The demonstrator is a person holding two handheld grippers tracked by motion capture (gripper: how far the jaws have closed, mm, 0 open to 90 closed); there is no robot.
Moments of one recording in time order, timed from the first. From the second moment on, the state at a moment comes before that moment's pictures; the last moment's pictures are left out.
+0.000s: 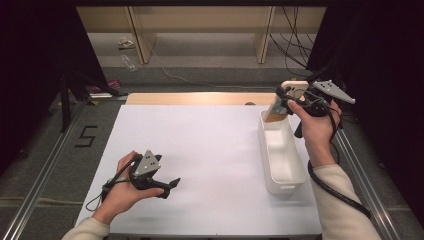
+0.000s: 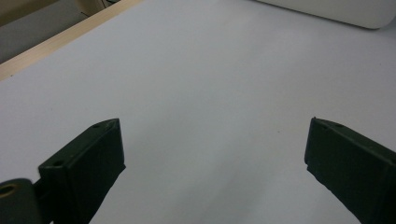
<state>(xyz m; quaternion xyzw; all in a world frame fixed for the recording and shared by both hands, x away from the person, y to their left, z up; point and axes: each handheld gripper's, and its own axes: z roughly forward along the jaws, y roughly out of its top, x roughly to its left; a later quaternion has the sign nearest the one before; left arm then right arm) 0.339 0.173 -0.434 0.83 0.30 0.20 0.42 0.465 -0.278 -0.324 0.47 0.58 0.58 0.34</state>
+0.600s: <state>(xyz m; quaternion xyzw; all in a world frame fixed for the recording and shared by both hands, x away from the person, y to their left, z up) 0.340 0.174 -0.433 0.83 0.30 0.21 0.42 0.468 -0.280 -0.325 0.47 0.58 0.57 0.34</state>
